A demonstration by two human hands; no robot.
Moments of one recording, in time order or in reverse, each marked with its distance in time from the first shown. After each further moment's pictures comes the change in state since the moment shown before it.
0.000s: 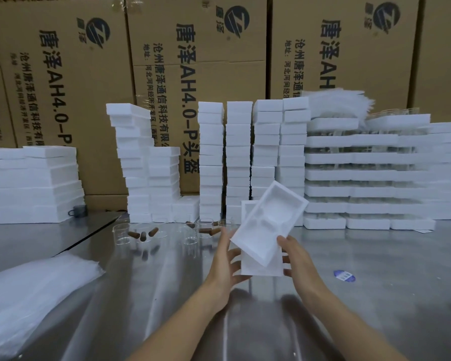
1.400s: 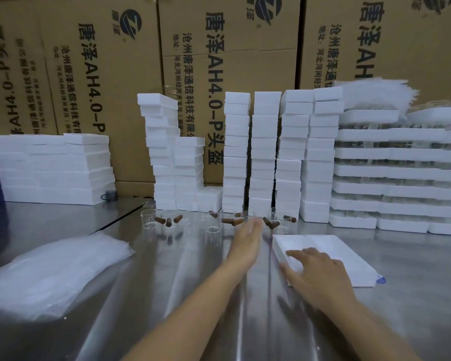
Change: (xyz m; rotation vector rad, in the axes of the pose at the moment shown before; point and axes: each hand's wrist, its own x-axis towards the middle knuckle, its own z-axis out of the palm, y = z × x) left_hand 0.015 0.021 0.001 0.574 0.063 0.199; right_hand -0.004 0.017 -0.002 -1.431 0.000 -0.193
